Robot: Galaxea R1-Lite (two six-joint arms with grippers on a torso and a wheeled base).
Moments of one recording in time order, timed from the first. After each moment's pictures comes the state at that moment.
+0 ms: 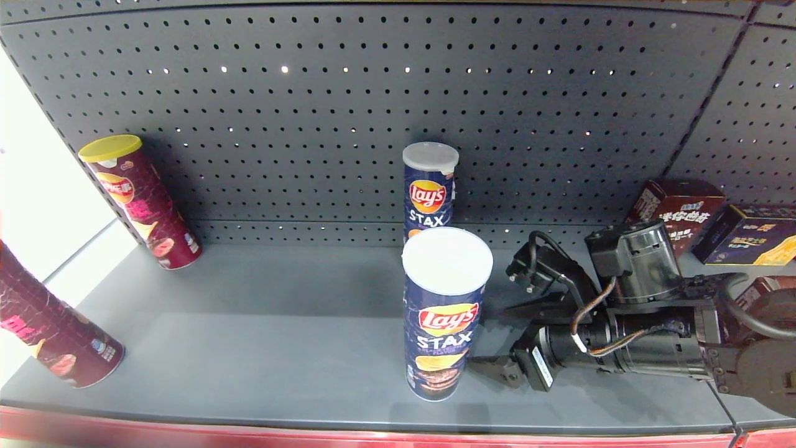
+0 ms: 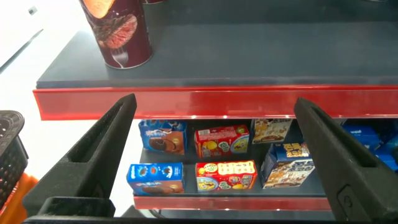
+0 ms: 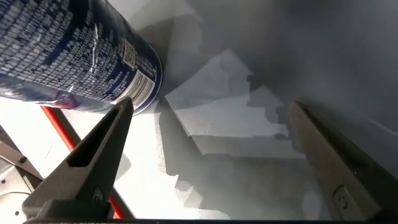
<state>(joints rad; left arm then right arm) 0.00 0.00 0.00 0.00 -0.01 0.01 0.66 1.66 -0.86 -0.23 0.15 -0.16</state>
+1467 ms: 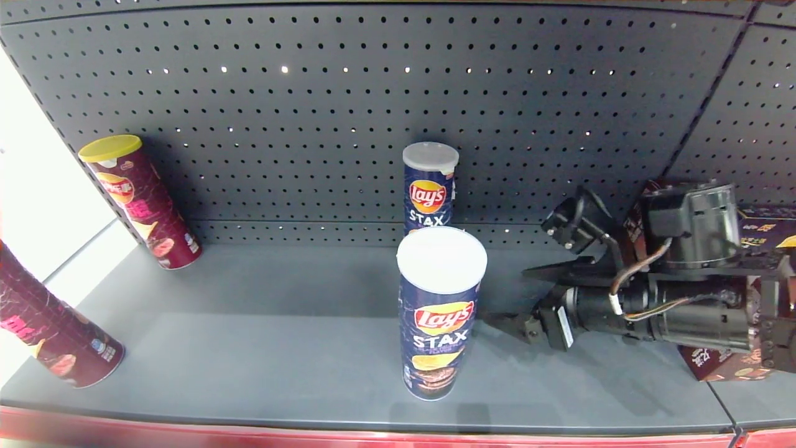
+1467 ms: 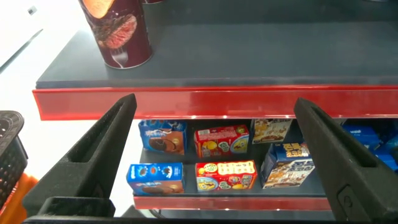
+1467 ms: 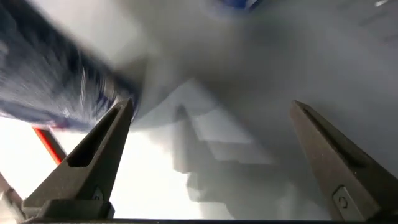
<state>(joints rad) 0.00 0.00 0.00 0.00 -0.01 0.01 0.59 1.57 -0.89 -0.27 0.14 -0.16</state>
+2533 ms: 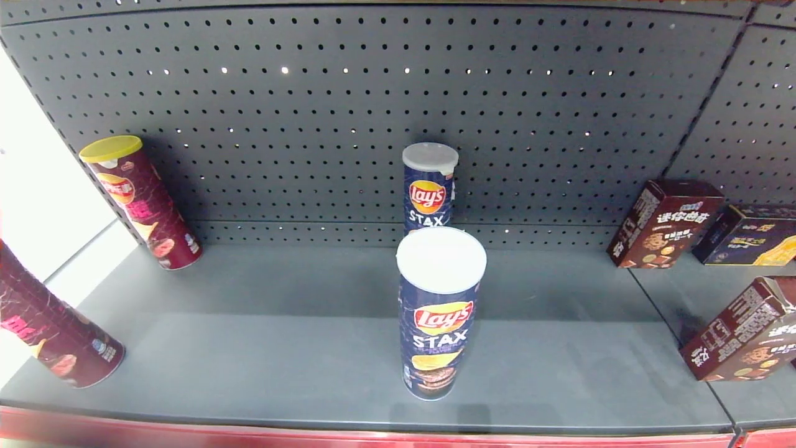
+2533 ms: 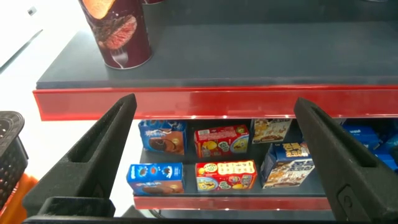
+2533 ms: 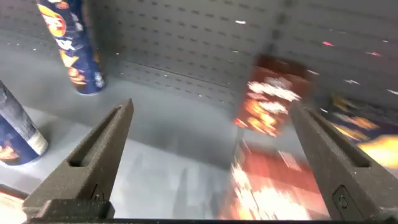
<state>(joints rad) 0.00 0.00 -0.01 0.00 -0.01 0.01 0.19 0.68 -0.54 -0.26 0.02 -0.15</state>
